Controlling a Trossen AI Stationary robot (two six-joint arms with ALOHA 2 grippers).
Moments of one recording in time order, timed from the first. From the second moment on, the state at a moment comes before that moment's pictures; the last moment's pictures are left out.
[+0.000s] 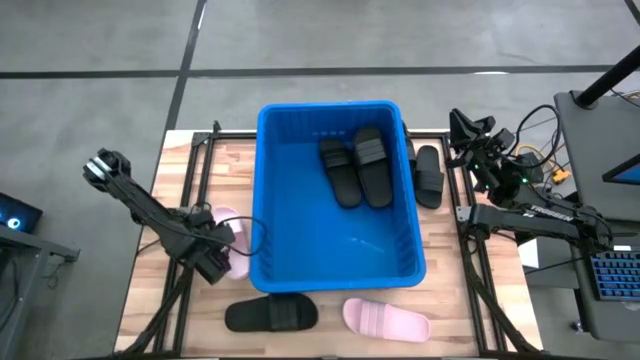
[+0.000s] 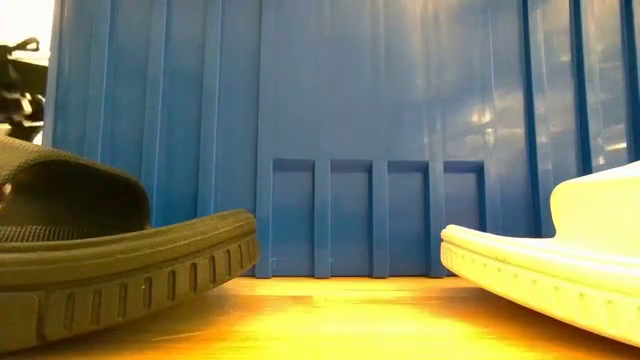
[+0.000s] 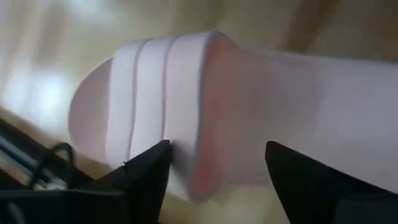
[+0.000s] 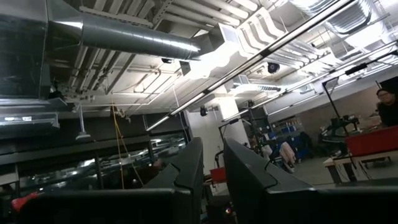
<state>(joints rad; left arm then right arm) -0.73 1.13 0.63 -1.11 -0.34 -1.14 -0.39 0.50 0.47 0.67 0.34 0.05</state>
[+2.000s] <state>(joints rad) -0.76 1.70 1.35 -0.61 -0.32 -1.97 -0.39 0.50 0.47 0.68 0.60 -0.35</state>
